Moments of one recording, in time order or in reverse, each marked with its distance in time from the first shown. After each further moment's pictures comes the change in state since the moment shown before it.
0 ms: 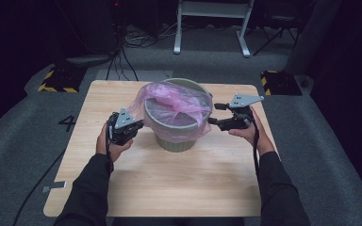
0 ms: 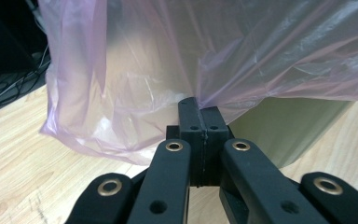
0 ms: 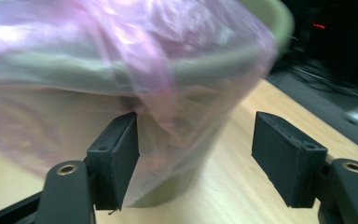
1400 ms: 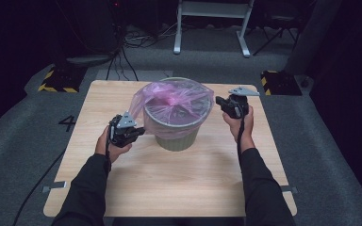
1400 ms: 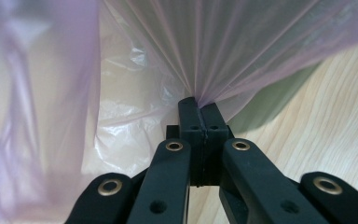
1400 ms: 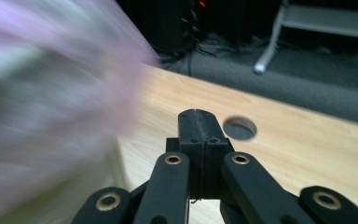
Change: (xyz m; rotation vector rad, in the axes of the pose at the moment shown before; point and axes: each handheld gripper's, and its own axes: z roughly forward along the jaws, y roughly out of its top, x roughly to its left) left arm 0.004 -0.016 0.012 0.127 -0.122 0.019; right arm -0.030 -0.010 0.034 0.007 -0.439 0.353
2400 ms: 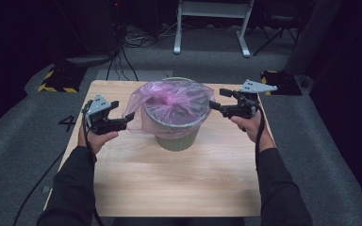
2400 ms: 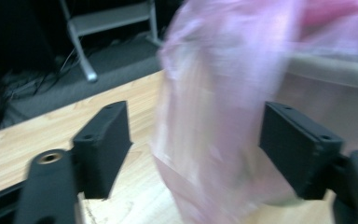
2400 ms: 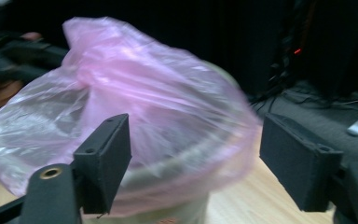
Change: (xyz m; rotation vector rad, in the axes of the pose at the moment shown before) left arm 0.040 0.029 -0.052 -0.235 0.172 -0.177; right arm 0.012 0.040 -0.057 -0.128 0.412 -0.163
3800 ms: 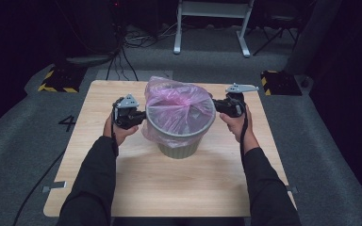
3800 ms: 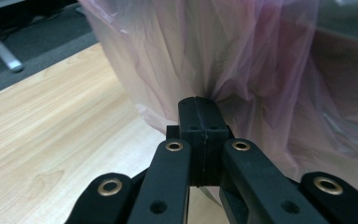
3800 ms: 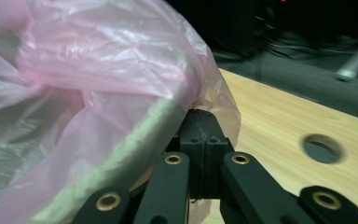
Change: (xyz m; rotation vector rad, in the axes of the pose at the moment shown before) left arm -0.022 -0.007 0.059 0.118 -0.275 0.116; right arm -0.014 -0.031 0.039 0.107 -0.075 0.142
